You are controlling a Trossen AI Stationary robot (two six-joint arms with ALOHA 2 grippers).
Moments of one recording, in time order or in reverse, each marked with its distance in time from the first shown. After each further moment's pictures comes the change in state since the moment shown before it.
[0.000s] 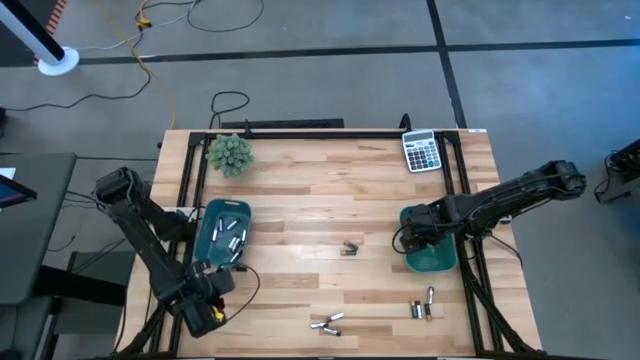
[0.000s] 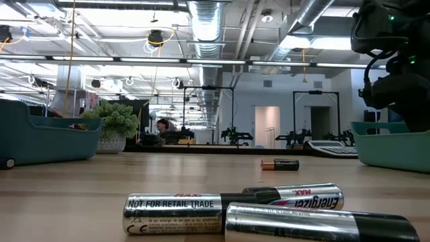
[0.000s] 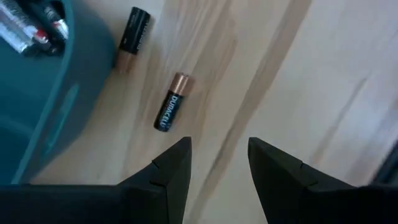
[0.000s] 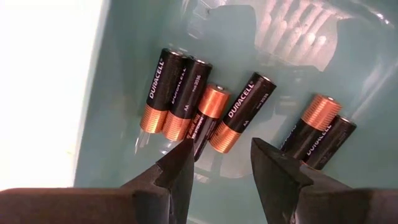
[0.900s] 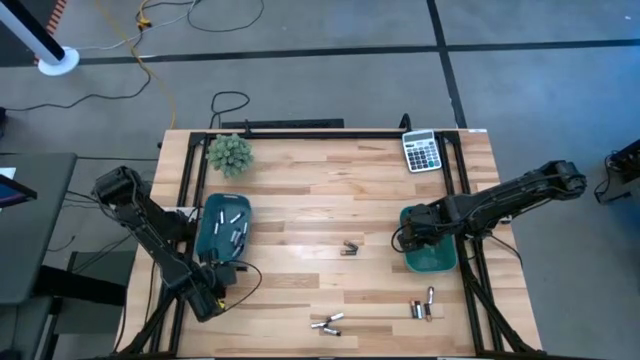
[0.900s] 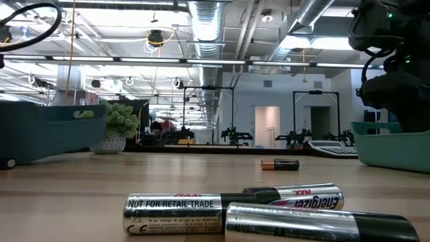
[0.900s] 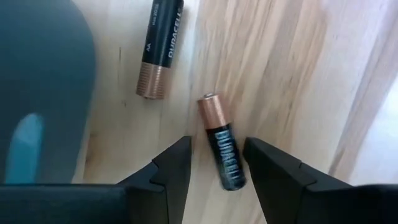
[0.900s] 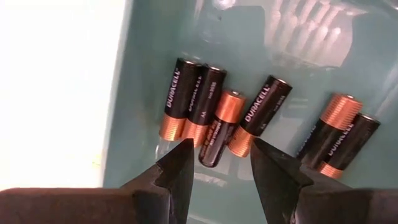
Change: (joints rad) left arm 0.025 -0.004 -0.318 0.295 -0.067 0.205; right arm -0.001 0.000 0.001 0.047 0.003 0.079
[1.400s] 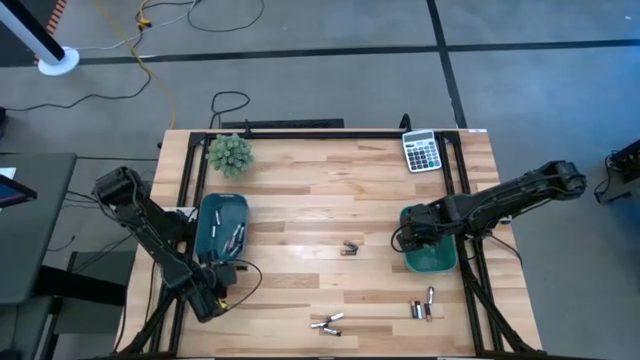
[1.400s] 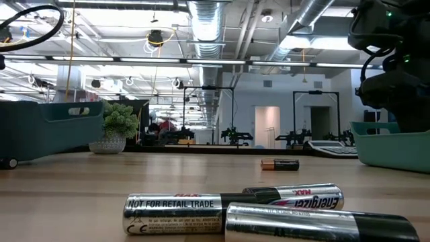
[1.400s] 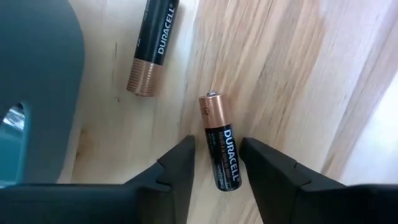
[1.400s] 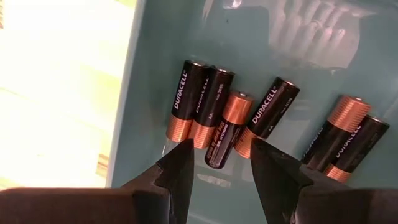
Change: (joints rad) left arm 0.002 0.004 0.011 0.010 0.017 -0.051; right arm 0.000 0.000 0.000 0.013 0.000 0.002
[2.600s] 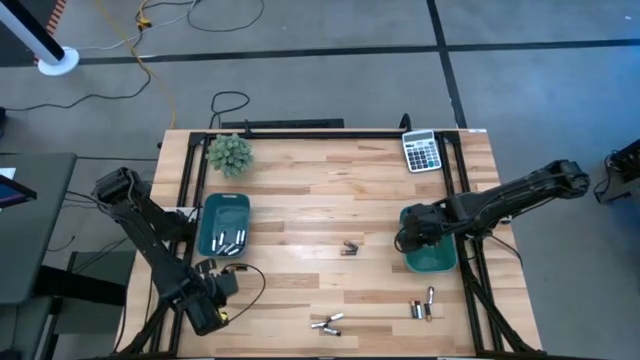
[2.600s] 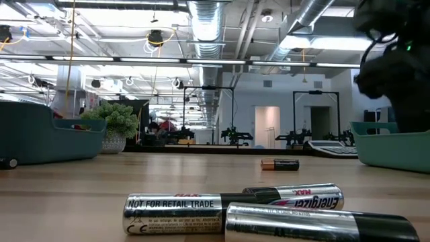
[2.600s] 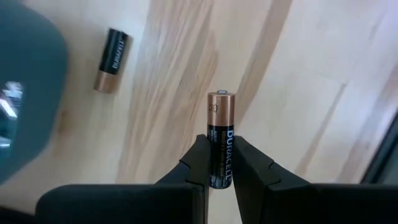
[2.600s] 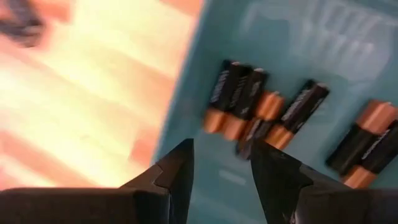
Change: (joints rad) left arm 0.002 0.000 0.301 -0.259 0.048 -0.058; right arm 0.033 -0.084 0.017 0.027 0.012 -0.011
